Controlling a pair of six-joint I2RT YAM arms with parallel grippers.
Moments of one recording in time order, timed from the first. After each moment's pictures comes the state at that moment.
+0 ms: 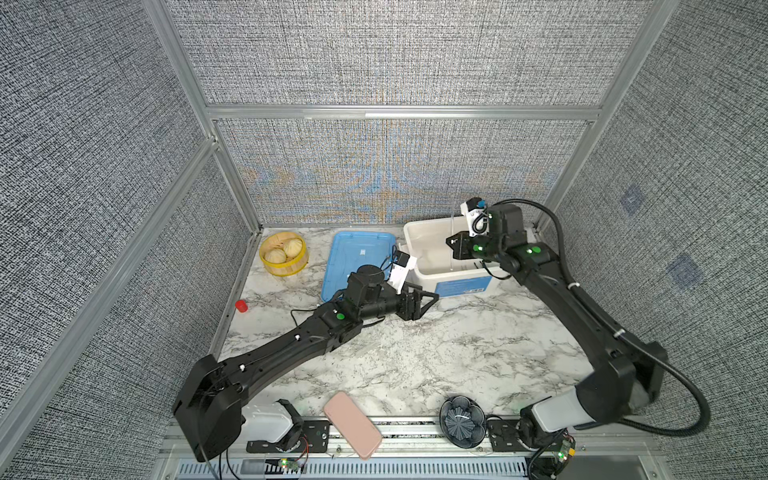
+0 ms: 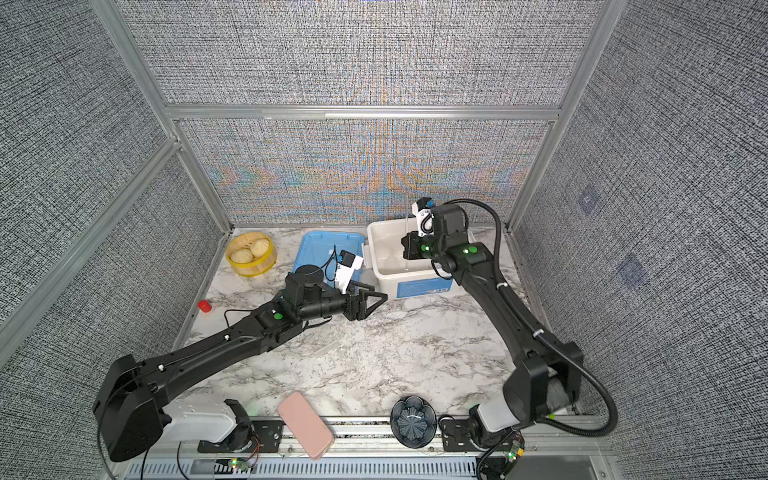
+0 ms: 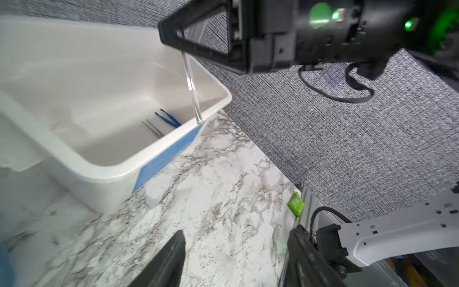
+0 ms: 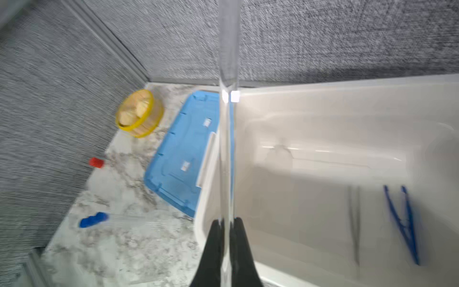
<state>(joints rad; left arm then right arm) -0.83 1.29 0.94 0.06 0.34 -0.46 0.34 1.56 1.53 -0.61 -0.21 0.21</state>
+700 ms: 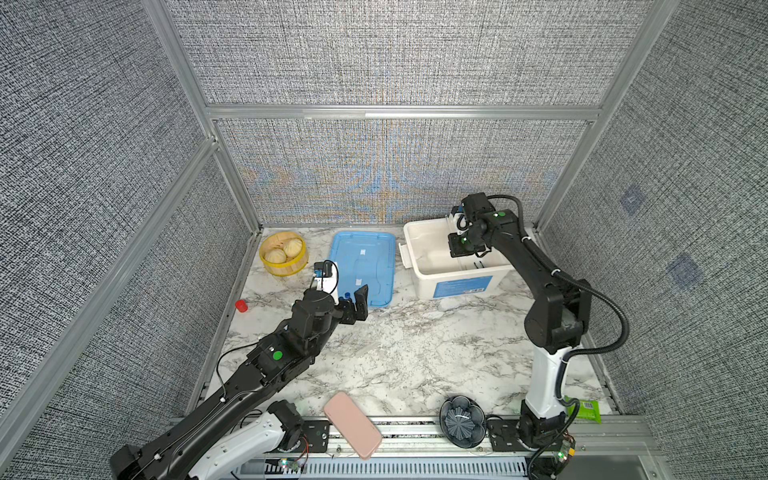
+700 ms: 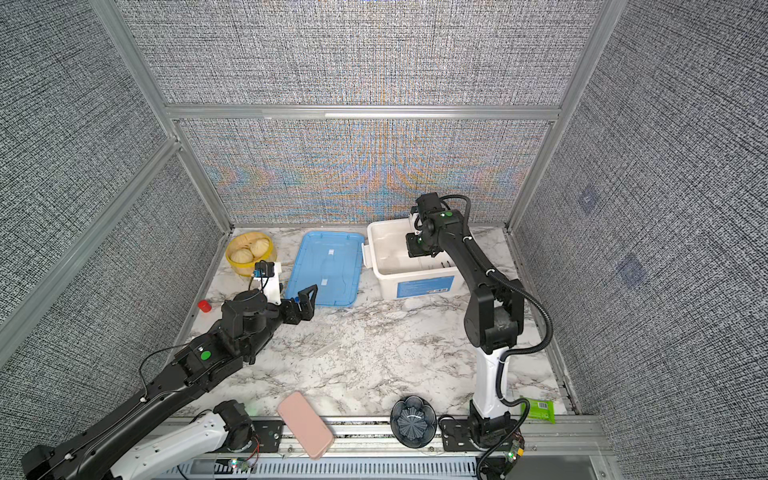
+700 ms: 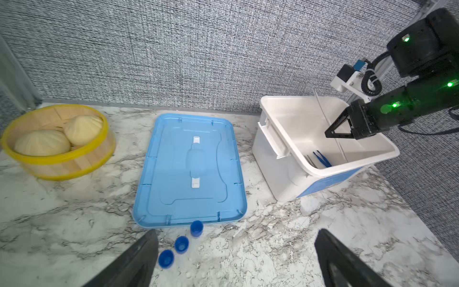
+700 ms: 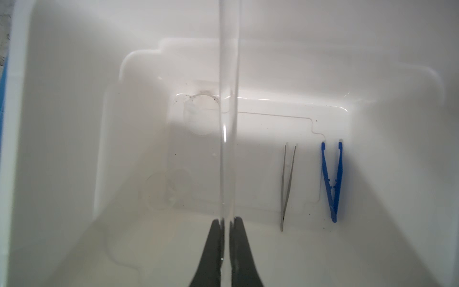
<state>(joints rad) -0.77 0.80 0.79 -0.34 -0.38 -0.41 0.28 2.05 1.99 -1.03 -0.06 0.05</state>
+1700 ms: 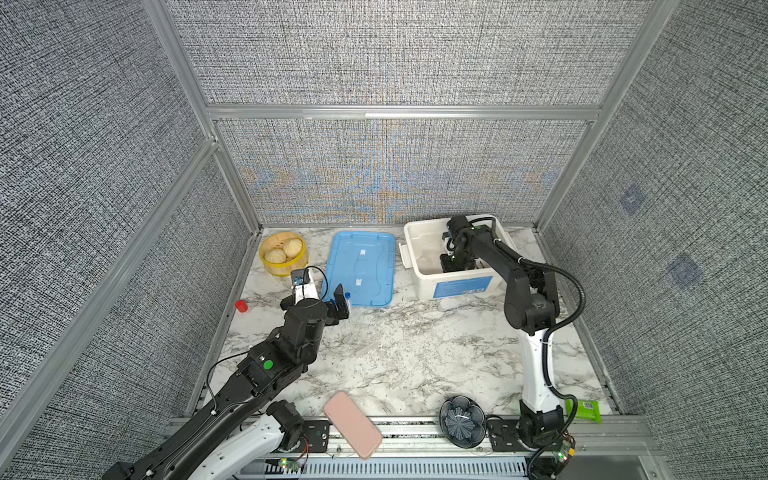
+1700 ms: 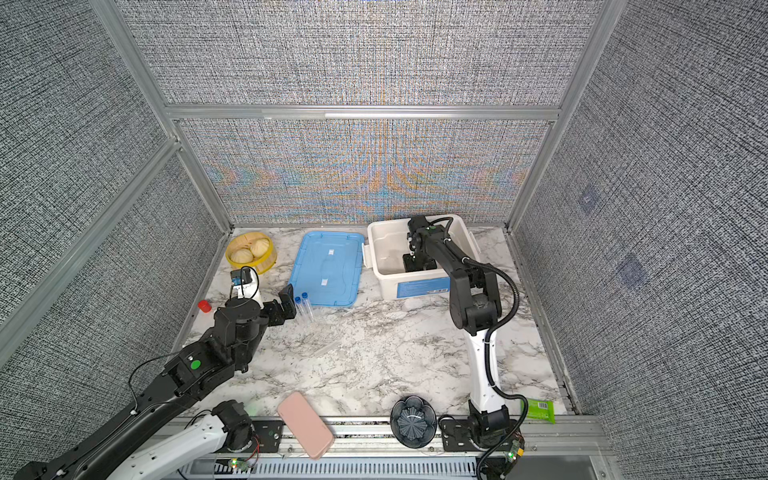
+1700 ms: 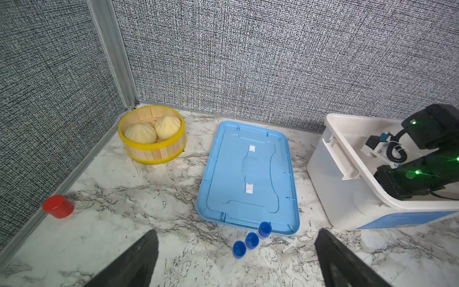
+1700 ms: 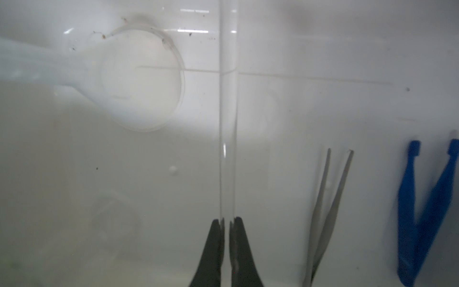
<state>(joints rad) -0.75 0.75 0.77 -0.43 -0.63 -0.45 0.27 2.29 1.95 -0.97 -0.03 0.07</state>
